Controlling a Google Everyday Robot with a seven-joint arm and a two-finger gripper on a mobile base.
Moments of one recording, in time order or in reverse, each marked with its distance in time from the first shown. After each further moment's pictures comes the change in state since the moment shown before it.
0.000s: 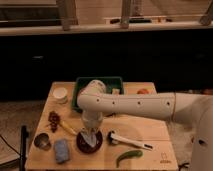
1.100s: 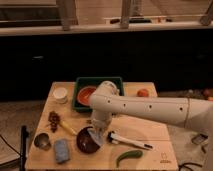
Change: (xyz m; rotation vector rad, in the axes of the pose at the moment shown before) arm 0.004 0.041 0.002 0.015 0.021 0.045
